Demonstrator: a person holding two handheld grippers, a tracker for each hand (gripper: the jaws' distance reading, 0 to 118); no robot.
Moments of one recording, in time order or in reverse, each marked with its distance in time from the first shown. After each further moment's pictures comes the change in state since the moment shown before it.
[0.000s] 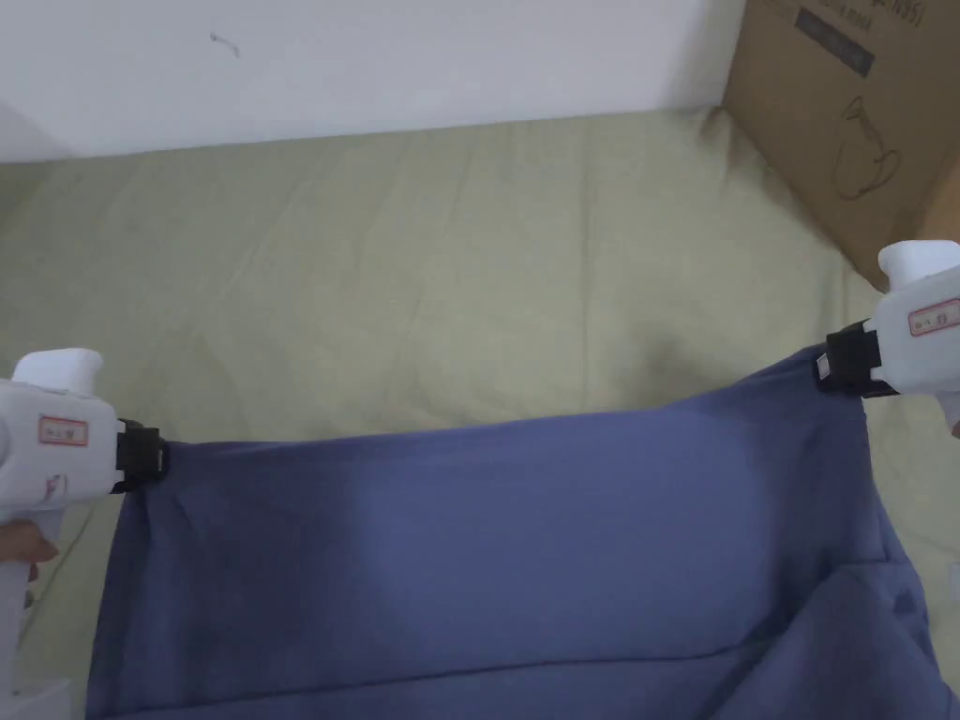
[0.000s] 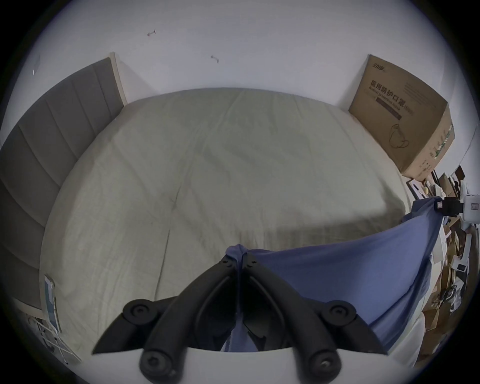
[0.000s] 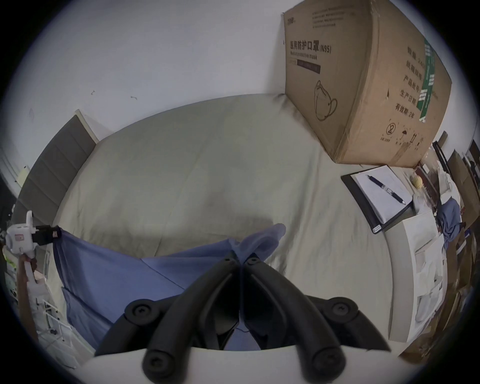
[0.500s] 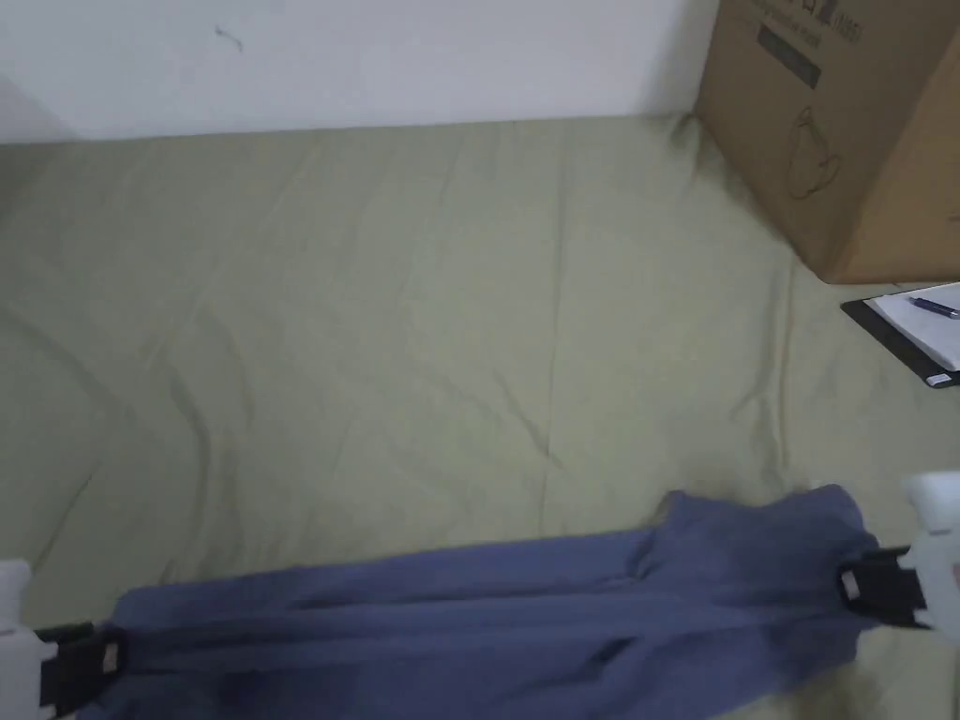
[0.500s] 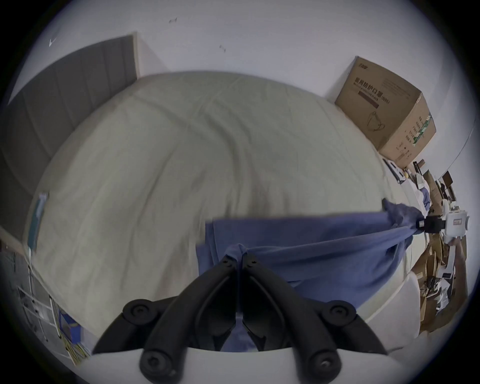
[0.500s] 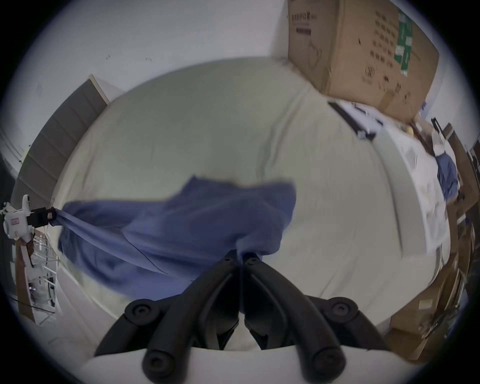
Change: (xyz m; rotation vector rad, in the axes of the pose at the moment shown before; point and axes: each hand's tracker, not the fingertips) left arm -0.015 -0.203 0.075 -0.099 -0.061 0.100; right arm 0.018 -0.199 0.061 -0.217 0.032 0.018
